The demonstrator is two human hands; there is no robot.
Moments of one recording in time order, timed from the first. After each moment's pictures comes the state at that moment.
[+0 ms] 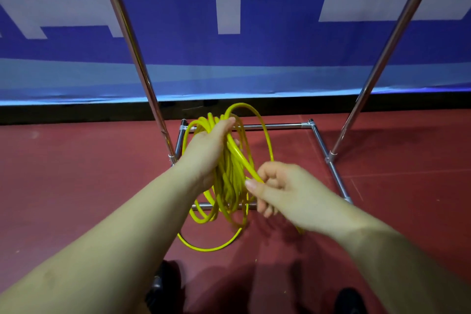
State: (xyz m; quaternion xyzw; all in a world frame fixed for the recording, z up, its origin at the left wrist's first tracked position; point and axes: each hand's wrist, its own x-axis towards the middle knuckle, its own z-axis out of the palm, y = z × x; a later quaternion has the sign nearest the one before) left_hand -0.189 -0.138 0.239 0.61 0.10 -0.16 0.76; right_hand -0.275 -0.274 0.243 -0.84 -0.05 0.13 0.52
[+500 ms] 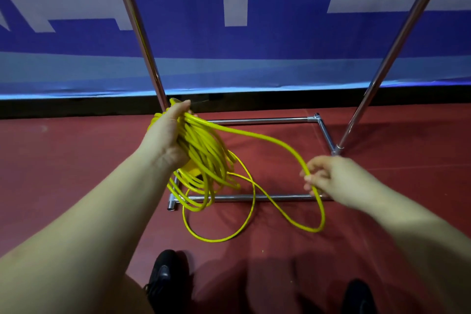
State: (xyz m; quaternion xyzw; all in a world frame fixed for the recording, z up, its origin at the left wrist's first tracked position) left_hand -0.162 -0.077 0.243 0.47 0.21 -0.13 0.85; right_hand -0.260 -0.335 0.208 -0.91 0.06 0.12 0.39
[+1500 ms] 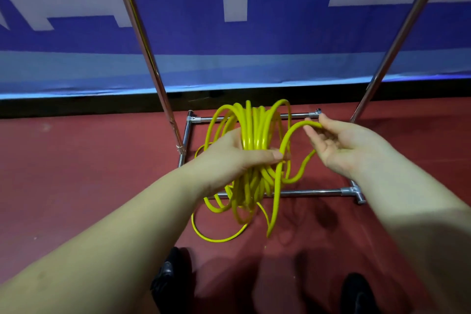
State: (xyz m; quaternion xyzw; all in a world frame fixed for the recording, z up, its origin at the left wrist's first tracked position) left_hand -0.225 -0.123 0.245 0.69 -0.13 -0.29 0.66; right_hand -0.228 -0.309 0.256 -0.31 0.33 -0.01 0.89
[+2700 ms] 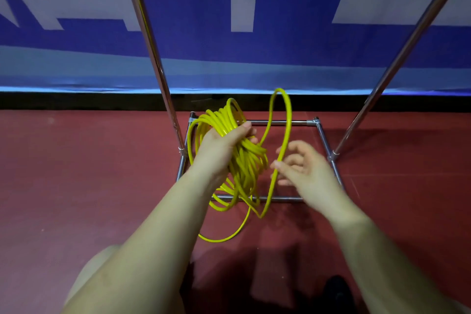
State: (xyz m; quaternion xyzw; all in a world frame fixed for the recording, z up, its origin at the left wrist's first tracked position) left_hand -0.191 -0.131 0.267 0.56 0.05 -0.13 0.82; right_hand -0.245 -0.286 0.242 -0.77 0.04 0.00 0.64
